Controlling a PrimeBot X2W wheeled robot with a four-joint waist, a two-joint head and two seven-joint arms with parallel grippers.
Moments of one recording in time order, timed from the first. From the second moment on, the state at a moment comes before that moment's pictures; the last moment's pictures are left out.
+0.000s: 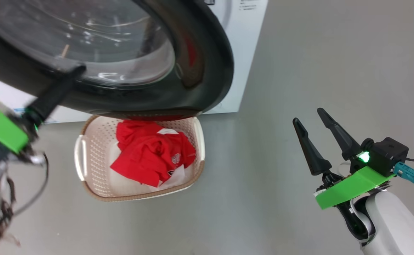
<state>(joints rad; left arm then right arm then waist) -0.62 0.41 -0.17 0.12 -1.50 -0.12 0.65 -0.34 -0.28 0.28 0.18 0.48 0.13 -0.26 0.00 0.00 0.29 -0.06</state>
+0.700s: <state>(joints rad) -0.22 0.47 -0.25 0.10 -1.43 -0.12 0.23 -0.21 -0.31 0.23 0.18 0.49 0.13 -0.26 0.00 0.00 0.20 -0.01</state>
